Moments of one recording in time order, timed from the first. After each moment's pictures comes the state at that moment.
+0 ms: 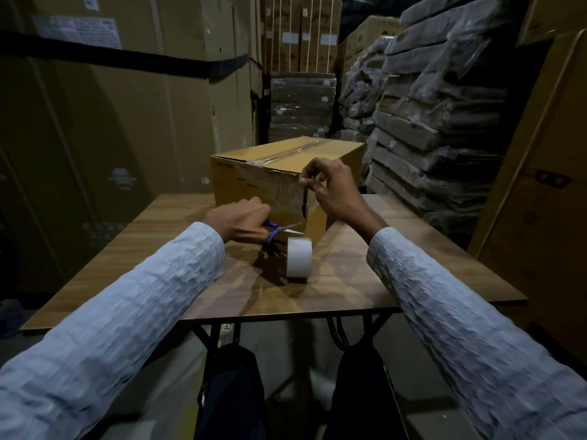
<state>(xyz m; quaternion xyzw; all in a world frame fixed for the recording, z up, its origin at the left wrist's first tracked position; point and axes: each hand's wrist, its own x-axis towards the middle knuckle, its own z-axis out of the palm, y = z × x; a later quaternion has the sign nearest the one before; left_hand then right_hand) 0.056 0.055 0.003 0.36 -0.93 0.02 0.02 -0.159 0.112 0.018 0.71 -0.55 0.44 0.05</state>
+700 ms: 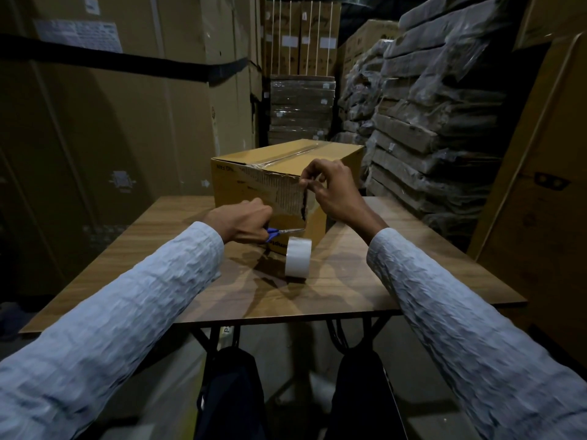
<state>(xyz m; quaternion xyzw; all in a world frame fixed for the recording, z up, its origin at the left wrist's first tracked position) 0.048 0.053 0.007 0.37 -0.93 0.04 0.01 -0.161 0.110 0.022 0.71 -0.56 0.43 0.06</state>
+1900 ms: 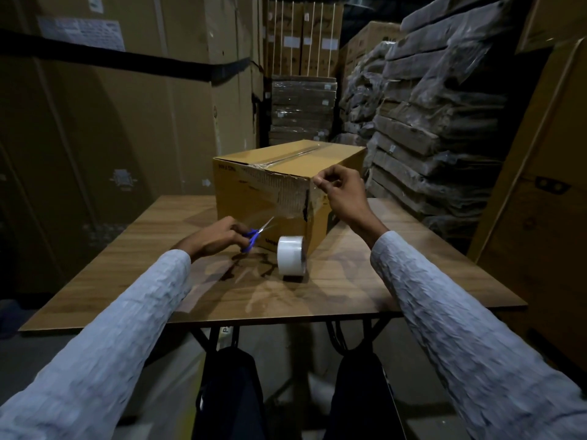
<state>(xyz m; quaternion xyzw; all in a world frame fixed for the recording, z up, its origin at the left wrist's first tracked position) 0.101 0.032 -0.037 0.39 -0.84 -0.33 0.16 -0.169 0.105 0.011 0.60 -0.57 0.56 -0.08</state>
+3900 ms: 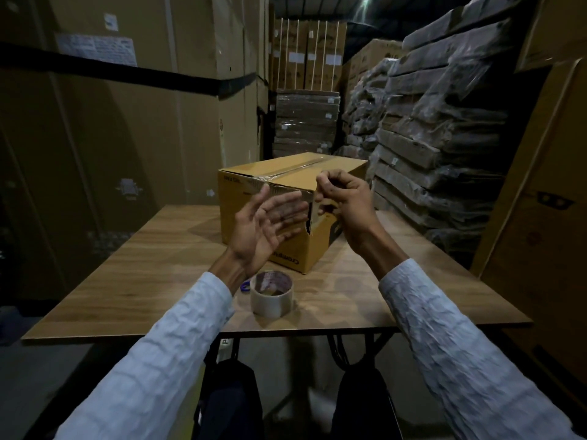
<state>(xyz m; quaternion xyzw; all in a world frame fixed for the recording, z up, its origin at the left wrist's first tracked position) 0.038 0.103 -0.013 0.13 -0.52 -0.72 0.45 -0.139 0.152 0.033 0.56 -0.39 0.67 -0.31</state>
